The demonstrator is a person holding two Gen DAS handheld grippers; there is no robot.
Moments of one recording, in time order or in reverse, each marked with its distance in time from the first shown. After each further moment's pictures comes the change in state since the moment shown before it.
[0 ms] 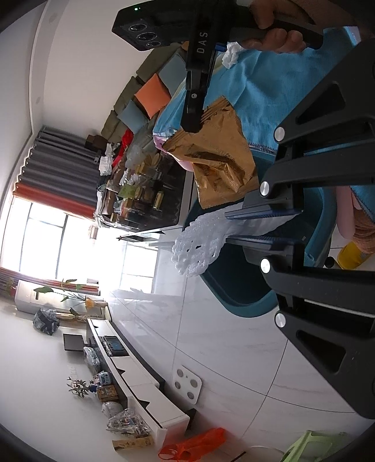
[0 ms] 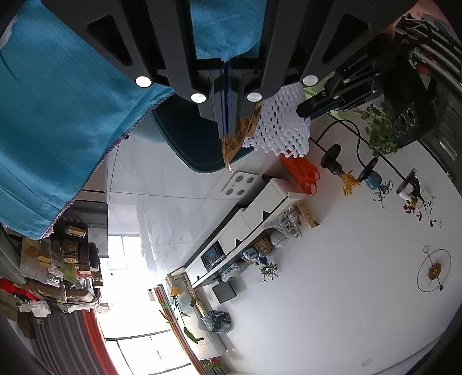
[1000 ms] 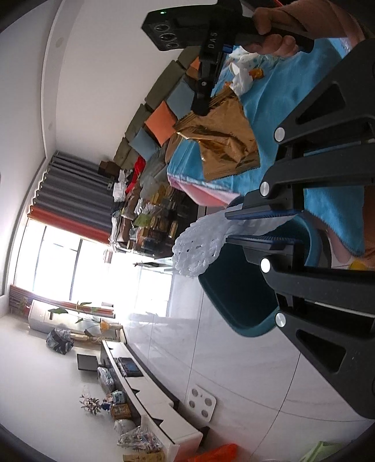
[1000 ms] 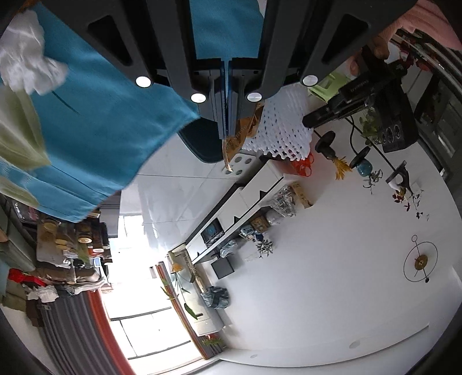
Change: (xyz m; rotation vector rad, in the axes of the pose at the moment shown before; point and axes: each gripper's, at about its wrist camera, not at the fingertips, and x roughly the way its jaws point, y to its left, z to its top) left arm -0.059 -0.029 -0.007 0.035 -0.085 -0.121; right arm -0.094 -0.015 -0.021 -0.016 -0.121 0.013
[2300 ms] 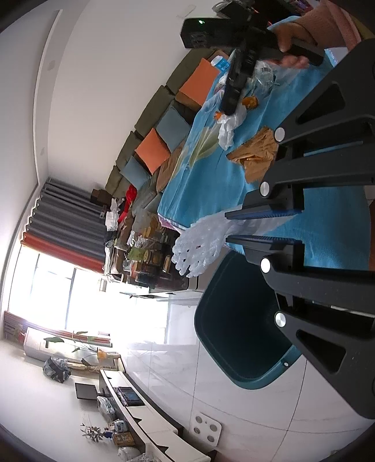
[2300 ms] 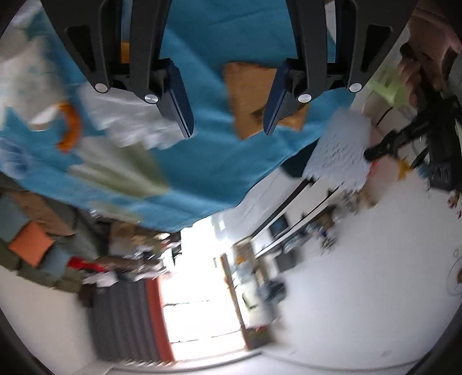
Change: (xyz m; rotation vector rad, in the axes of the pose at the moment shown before) left arm 0.014 -0.024 0.006 0.047 0.038 -0.149; right arm -0.068 -0.046 -0.054 -0.001 -0.023 -0.346
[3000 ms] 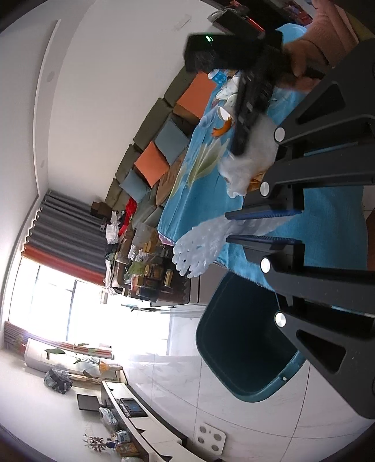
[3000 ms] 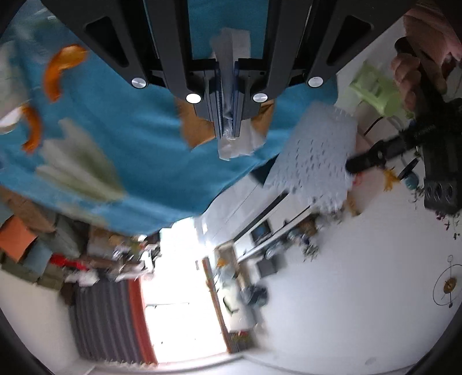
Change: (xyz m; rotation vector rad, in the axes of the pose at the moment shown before) left arm -0.011 -0.013 0.000 0.021 0.004 -0.072; right arm -0.003 0.033 -0.005 -0.031 -0.041 0.025
